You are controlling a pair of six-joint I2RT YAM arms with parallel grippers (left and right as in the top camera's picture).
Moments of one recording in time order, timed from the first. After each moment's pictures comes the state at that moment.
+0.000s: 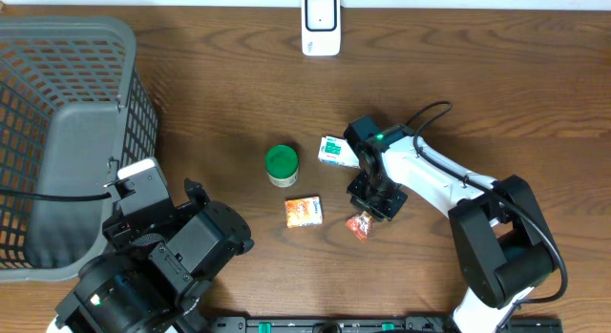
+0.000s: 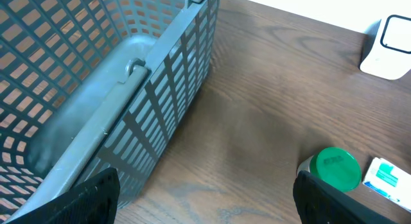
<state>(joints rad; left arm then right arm) -0.84 0.89 1.24 -1.49 -0.87 -1.06 0.51 1.88 1.15 -0.99 -0.14 1.18</state>
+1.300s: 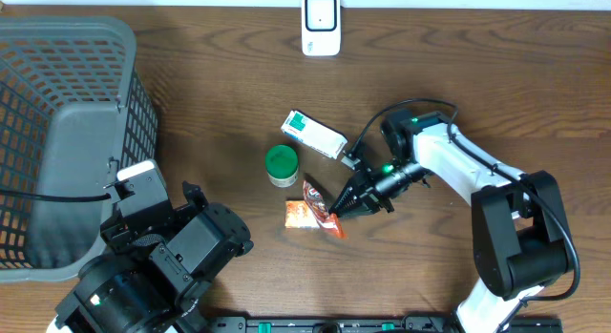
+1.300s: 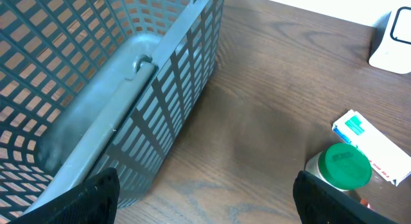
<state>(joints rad) -0.84 0.89 1.24 -1.52 -0.87 -1.06 0.33 1.87 1.15 -1.19 -1.15 0.05</state>
